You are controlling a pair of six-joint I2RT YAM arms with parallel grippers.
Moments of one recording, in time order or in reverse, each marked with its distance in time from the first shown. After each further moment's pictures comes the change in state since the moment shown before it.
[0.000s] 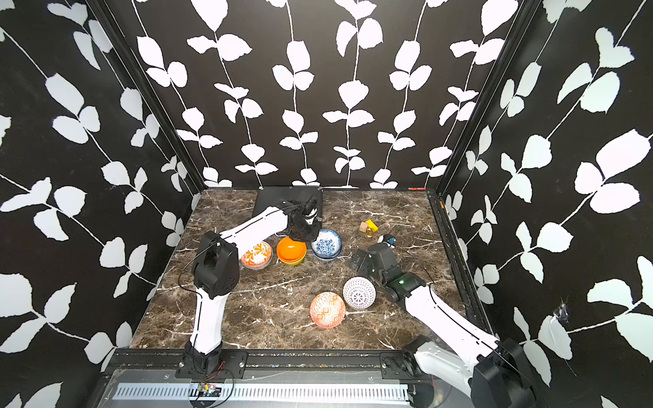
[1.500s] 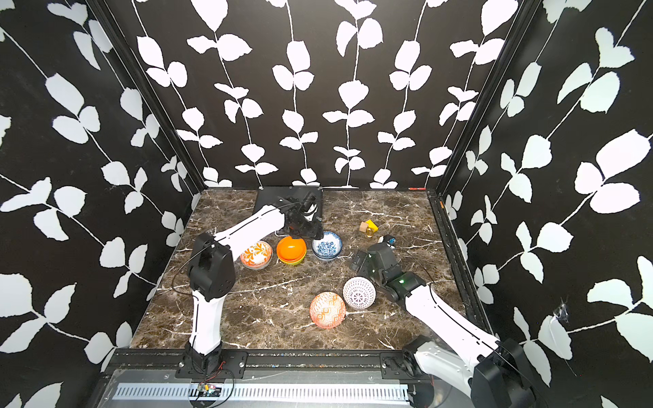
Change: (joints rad) left arm -0.003 -0.081 0.001 0.006 0.021 -0.023; right arm -0.001 0.000 0.031 -0.085 -0.004 -0.001
